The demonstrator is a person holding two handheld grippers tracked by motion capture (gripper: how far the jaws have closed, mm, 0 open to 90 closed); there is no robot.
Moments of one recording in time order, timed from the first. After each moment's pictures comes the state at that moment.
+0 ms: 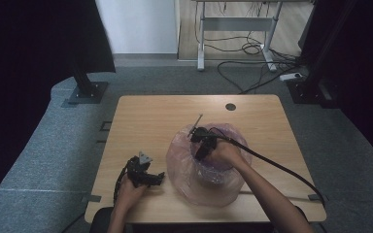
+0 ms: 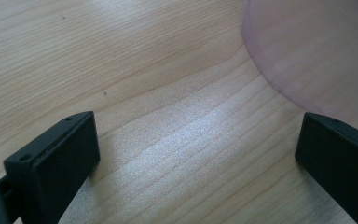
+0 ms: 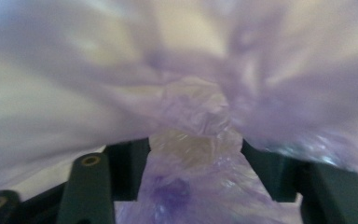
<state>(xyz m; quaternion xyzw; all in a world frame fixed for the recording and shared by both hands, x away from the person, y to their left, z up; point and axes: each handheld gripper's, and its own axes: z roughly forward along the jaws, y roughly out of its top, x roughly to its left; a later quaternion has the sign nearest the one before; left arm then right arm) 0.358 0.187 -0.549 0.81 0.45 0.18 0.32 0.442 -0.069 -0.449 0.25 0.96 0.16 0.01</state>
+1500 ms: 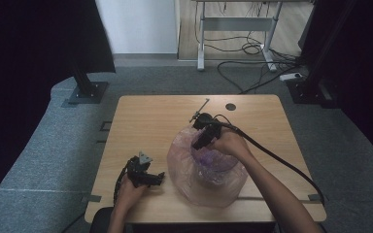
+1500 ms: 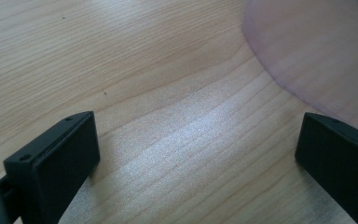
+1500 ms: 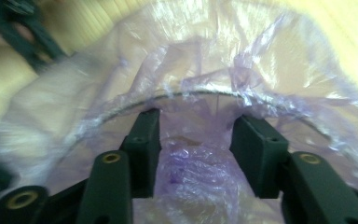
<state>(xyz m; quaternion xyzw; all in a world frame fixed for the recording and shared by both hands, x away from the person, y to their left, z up) 0.358 0.188 -0.549 0.81 0.45 0.18 0.32 0.436 -0.075 -0.388 0.27 0.94 0.20 0.04</state>
